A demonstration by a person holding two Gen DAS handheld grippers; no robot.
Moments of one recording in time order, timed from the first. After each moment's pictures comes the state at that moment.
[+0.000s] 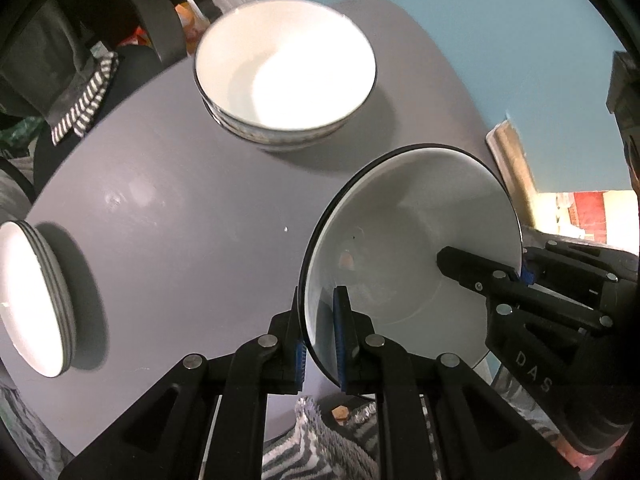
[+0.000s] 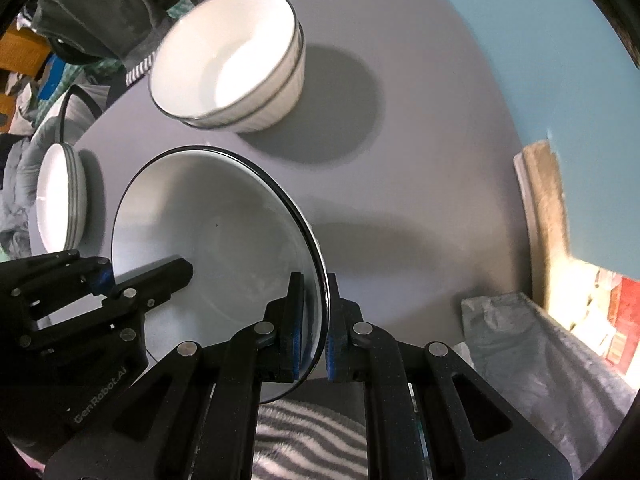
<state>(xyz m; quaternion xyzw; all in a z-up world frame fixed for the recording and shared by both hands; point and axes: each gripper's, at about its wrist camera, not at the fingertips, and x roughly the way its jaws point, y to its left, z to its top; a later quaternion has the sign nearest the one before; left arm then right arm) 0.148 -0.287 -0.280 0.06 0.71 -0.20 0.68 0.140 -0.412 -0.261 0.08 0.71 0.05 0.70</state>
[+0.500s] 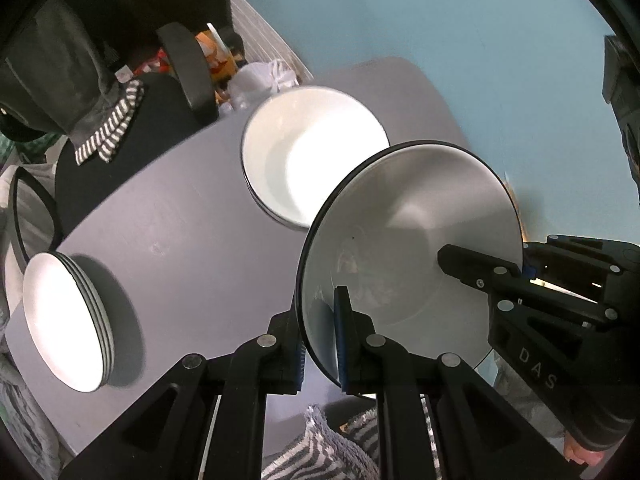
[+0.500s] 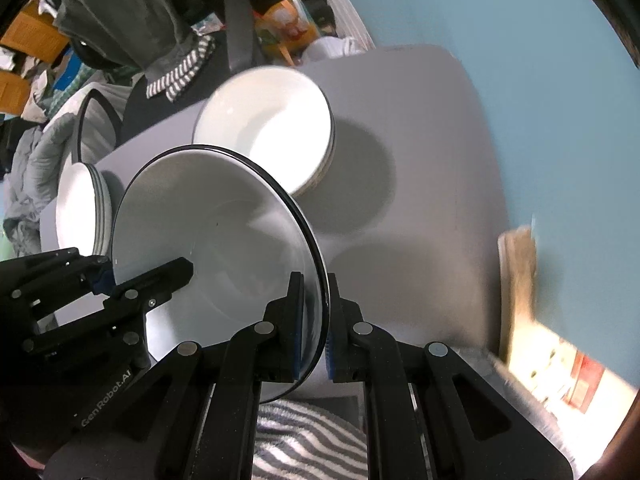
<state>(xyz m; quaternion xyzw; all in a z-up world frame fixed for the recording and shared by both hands) 0.196 -0.273 -0.238 0.04 0.68 -0.17 0.71 0.176 -0.410 -0.234 0.05 0.69 0.08 0.72</state>
